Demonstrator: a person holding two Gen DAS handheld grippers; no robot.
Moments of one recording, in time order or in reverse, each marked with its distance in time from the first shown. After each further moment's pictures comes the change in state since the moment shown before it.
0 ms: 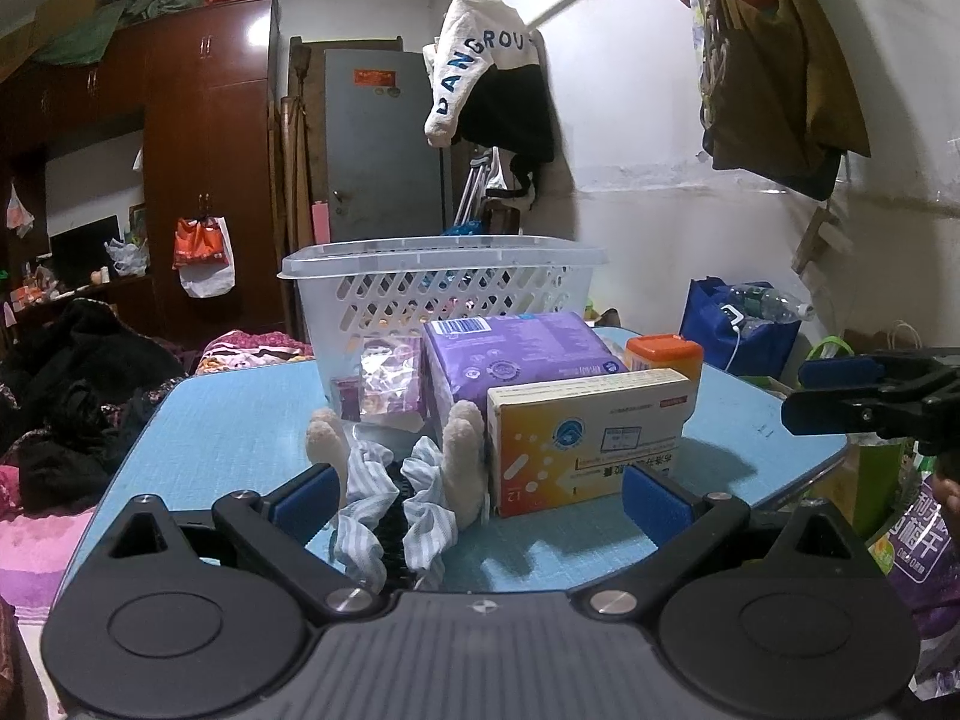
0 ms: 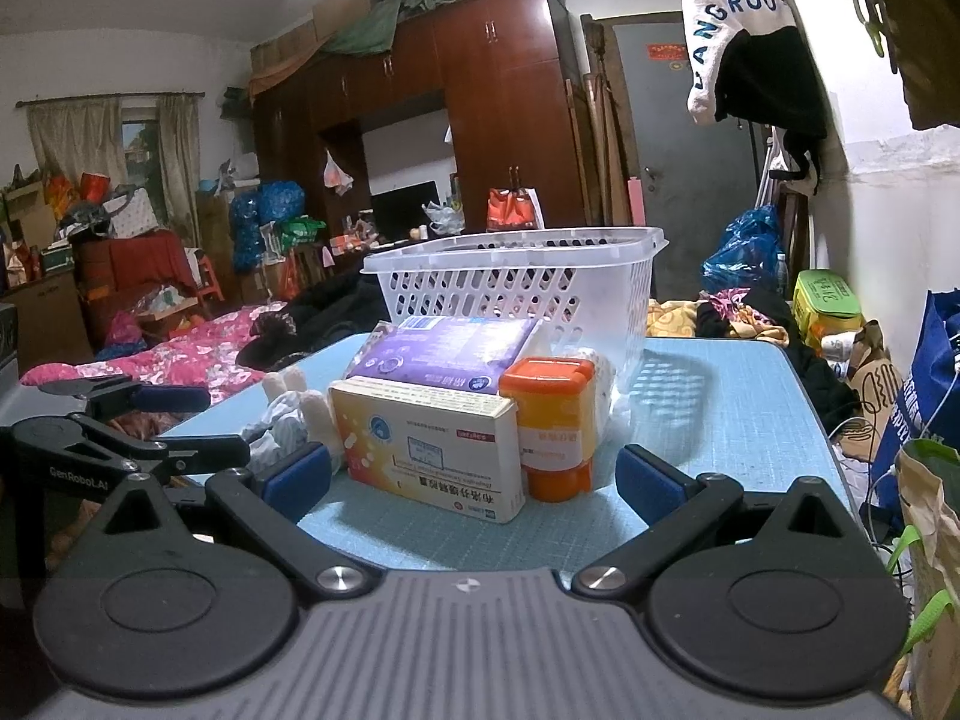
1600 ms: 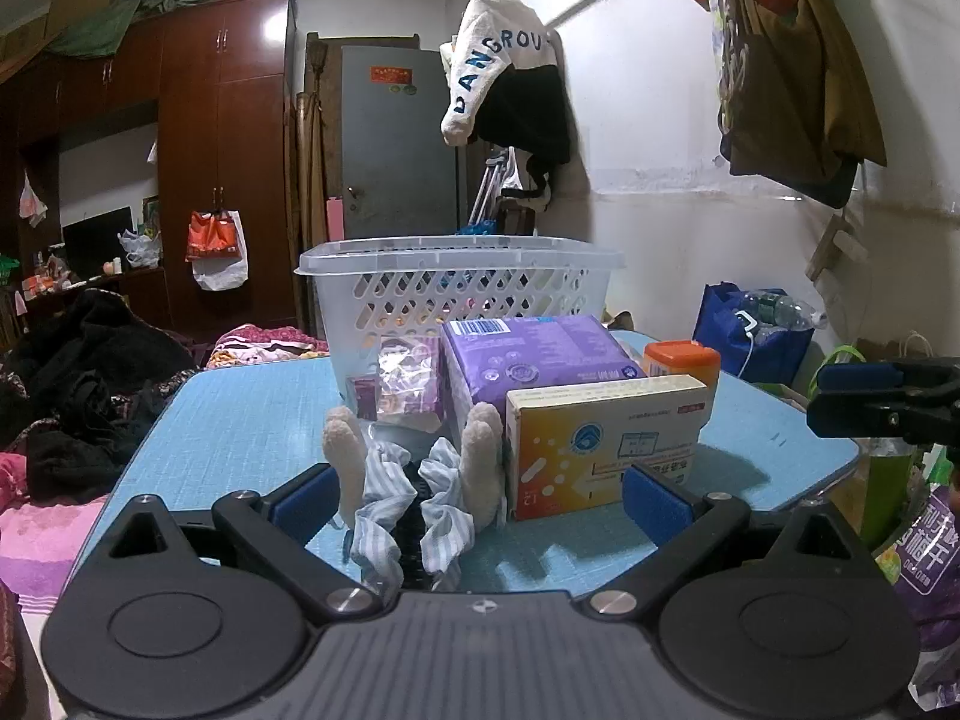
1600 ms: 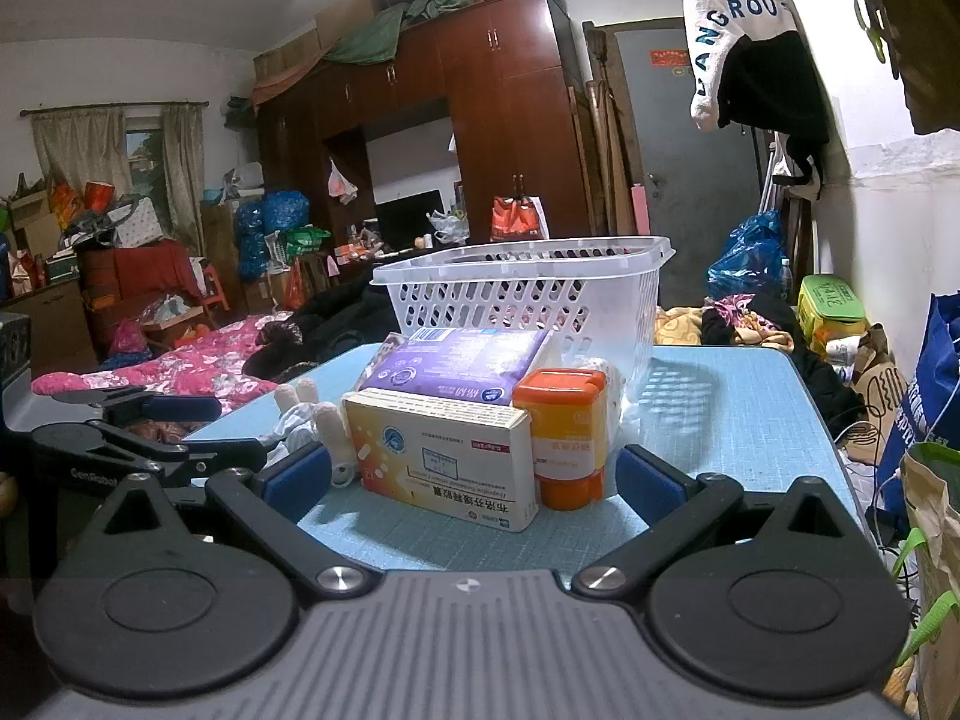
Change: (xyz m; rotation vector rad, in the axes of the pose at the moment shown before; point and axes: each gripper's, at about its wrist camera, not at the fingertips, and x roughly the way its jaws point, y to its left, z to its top) left arm 0.001 0.004 0.002 -0.023 0.003 0.019; right arm -0.002 0.006 0.001 0.008 -0.020 0.009
